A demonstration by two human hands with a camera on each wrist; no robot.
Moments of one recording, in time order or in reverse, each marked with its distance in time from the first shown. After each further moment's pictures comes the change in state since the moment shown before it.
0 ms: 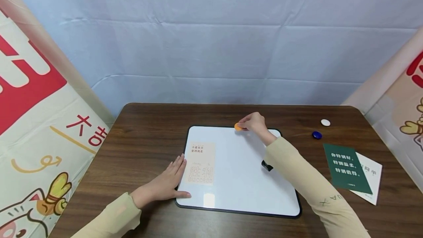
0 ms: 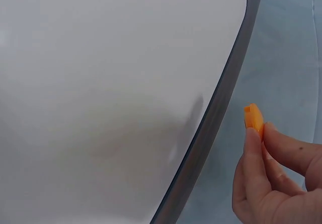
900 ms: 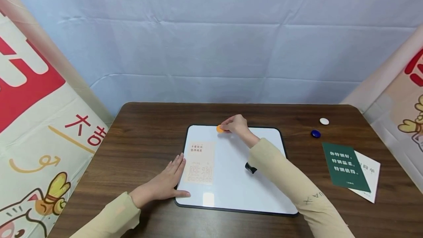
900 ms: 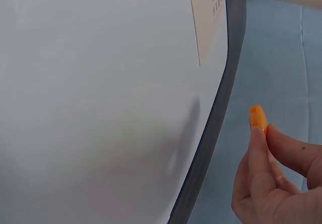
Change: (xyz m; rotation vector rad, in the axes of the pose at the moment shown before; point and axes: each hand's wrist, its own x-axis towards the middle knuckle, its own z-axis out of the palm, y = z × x) left_hand -0.002 0.000 -0.001 -0.013 0.003 0.013; right_hand -0.010 -0.027 0.043 0.064 -0.070 0.020
